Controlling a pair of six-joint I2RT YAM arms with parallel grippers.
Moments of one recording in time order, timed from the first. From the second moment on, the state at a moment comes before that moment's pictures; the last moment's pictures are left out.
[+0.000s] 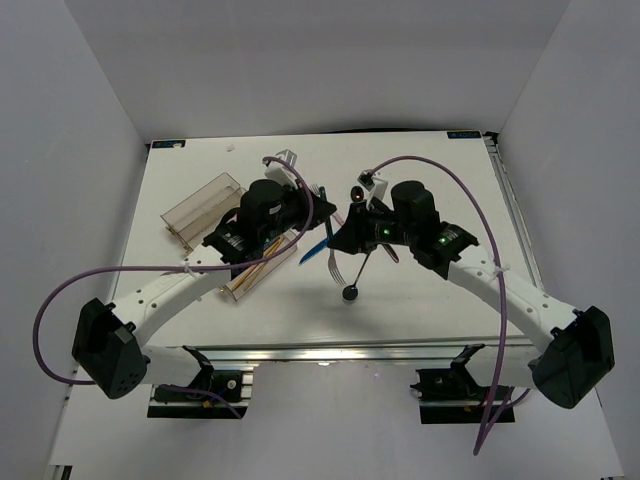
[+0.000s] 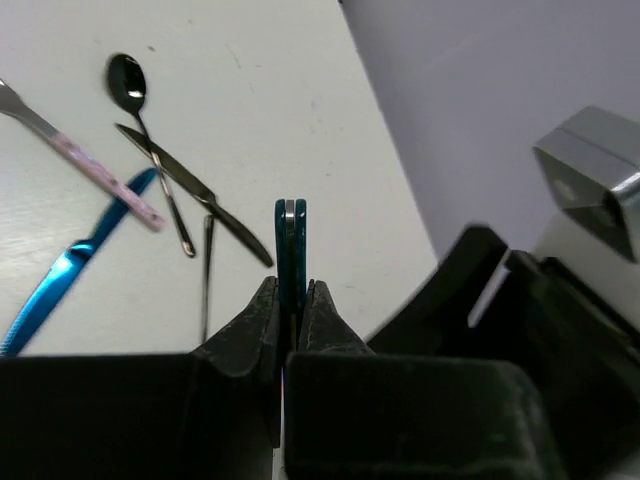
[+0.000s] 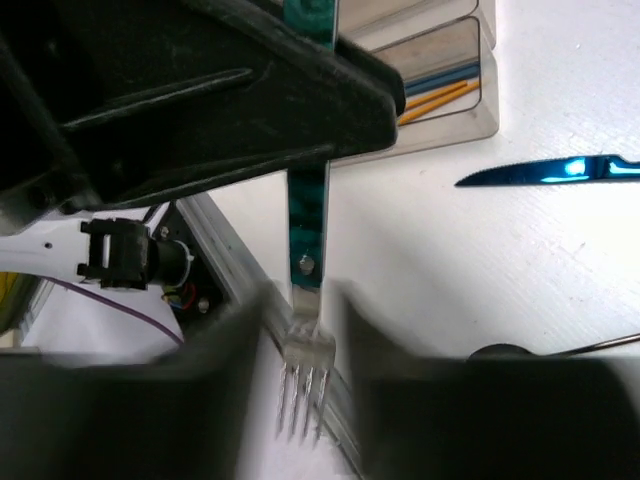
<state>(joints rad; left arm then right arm) -0.70 1.31 1.04 0.03 0.03 -0.78 0.68 1.24 1.02 -0.21 -0.47 0.46</state>
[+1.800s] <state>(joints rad) -0.50 1.63 0.99 0.00 -0.63 0.41 0.55 0.84 0.89 -0.50 -0.30 0.31</state>
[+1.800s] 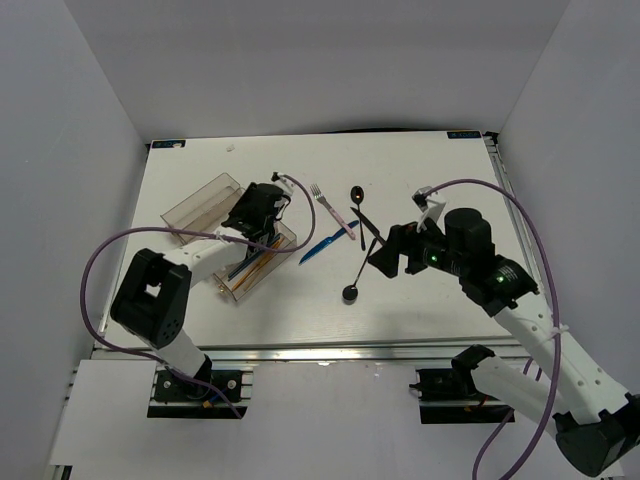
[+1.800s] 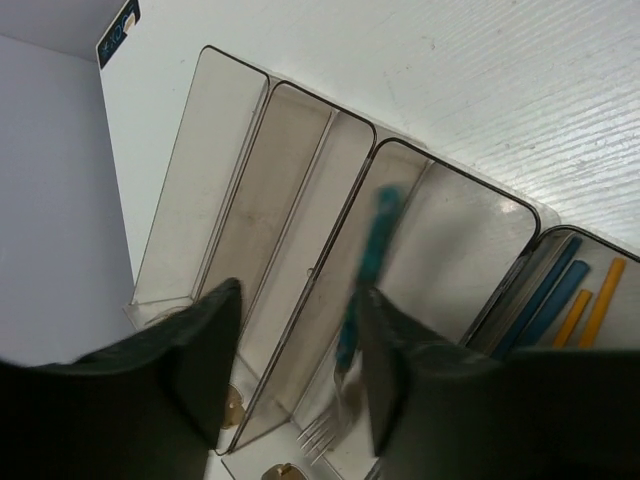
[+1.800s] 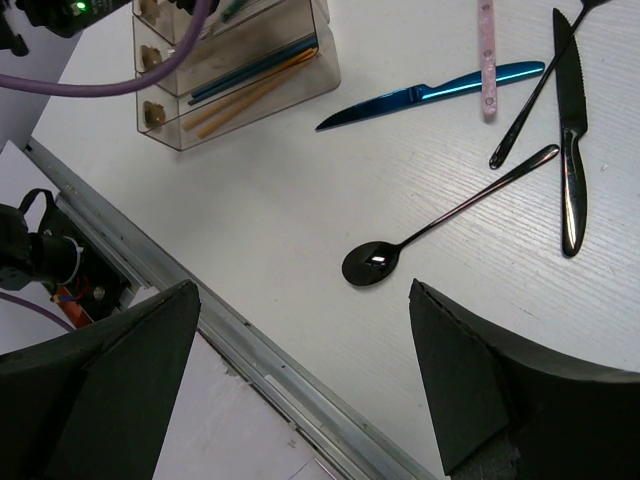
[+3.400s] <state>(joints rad) -0.50 0.66 0.70 -0.37 -0.36 -0.28 0.58 2.32 1.89 -0.60 0.02 0.02</state>
